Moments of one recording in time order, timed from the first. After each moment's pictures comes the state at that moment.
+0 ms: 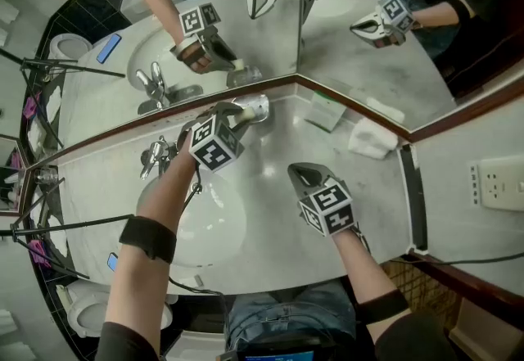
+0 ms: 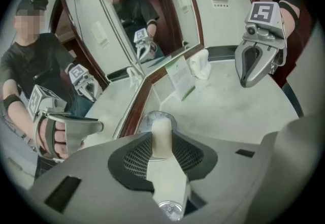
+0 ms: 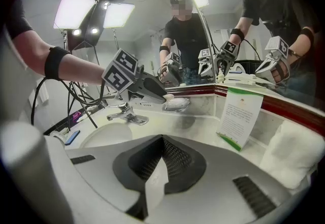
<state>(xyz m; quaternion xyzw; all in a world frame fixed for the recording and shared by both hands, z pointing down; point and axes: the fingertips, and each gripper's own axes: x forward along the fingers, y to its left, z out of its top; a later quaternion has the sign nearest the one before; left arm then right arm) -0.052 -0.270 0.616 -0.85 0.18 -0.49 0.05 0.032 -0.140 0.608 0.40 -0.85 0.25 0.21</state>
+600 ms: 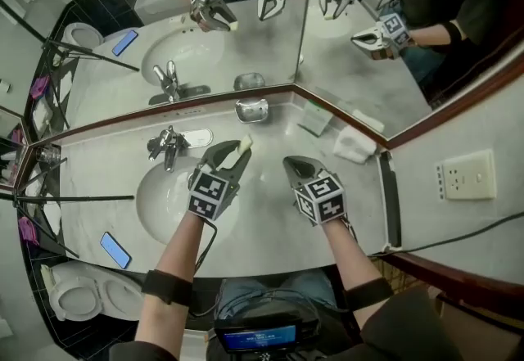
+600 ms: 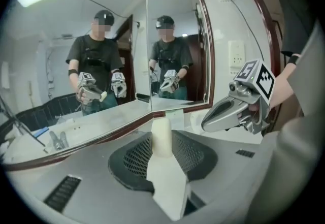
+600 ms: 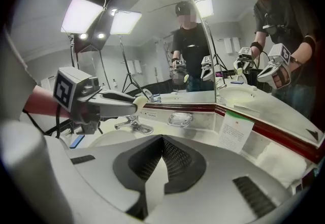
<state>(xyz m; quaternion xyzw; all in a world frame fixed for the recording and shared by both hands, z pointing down) -0.059 -0.152 0.499 -0.90 0.36 -0.24 -0.08 0.034 -0.129 0.544 0.40 -0.87 0.23 0.19</state>
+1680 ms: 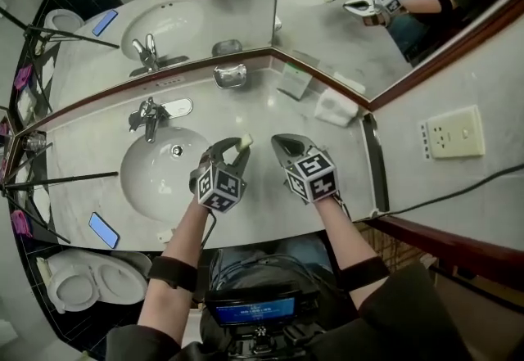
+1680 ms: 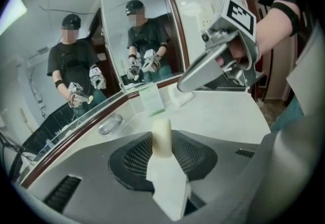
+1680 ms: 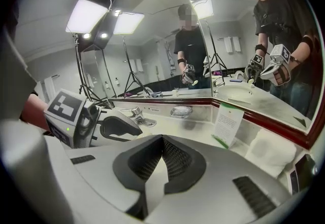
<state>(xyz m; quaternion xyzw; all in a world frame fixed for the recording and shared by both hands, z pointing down) -0.016 -0.066 0.587 -0.88 0.31 -0.37 0.00 0.054 -0.082 0.547 0.40 -0.87 0.23 0.20</state>
